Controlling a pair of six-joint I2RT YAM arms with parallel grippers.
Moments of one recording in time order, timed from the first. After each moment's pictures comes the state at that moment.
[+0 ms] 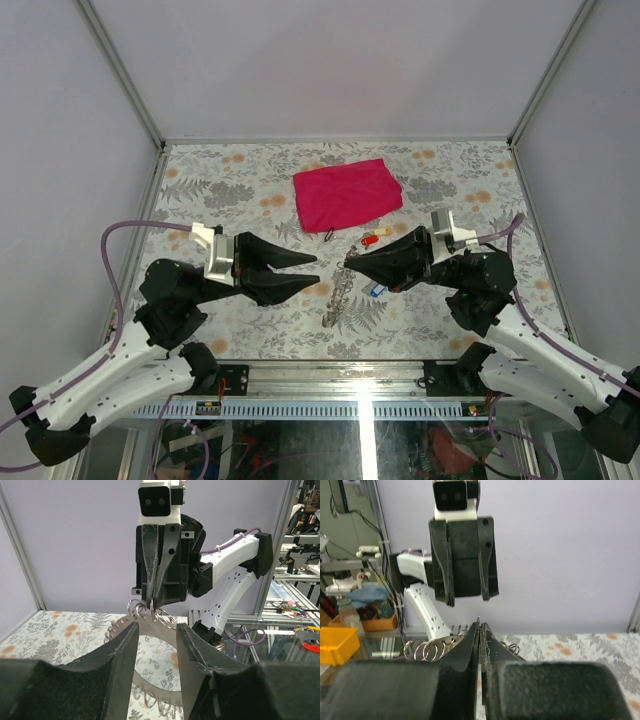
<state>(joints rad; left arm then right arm) -0.86 0.66 0.73 0.37 0.57 -0.23 0.78 0.82 0.65 0.73 -0.71 0.40</state>
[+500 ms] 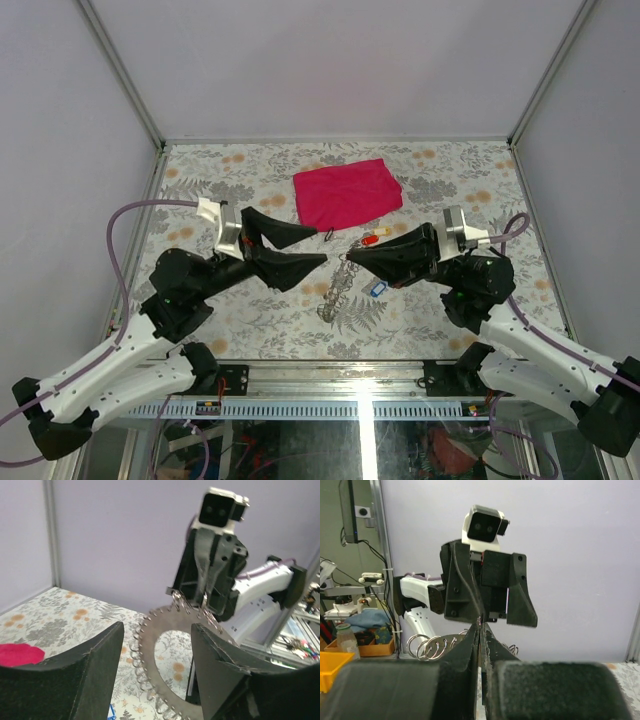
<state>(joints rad) -0.86 0.72 0.76 0.38 0.39 -0.33 0.78 0.88 0.62 1.03 -0.65 0.51</state>
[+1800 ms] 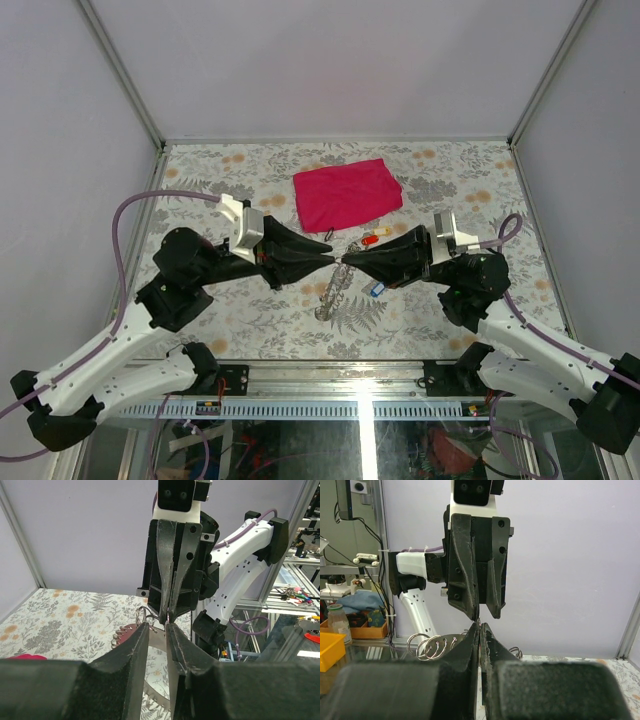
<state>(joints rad) -0.86 0.81 0.95 0.14 0.57 -0.16 0.78 0.90 0.62 0.99 -0.70 0.42</state>
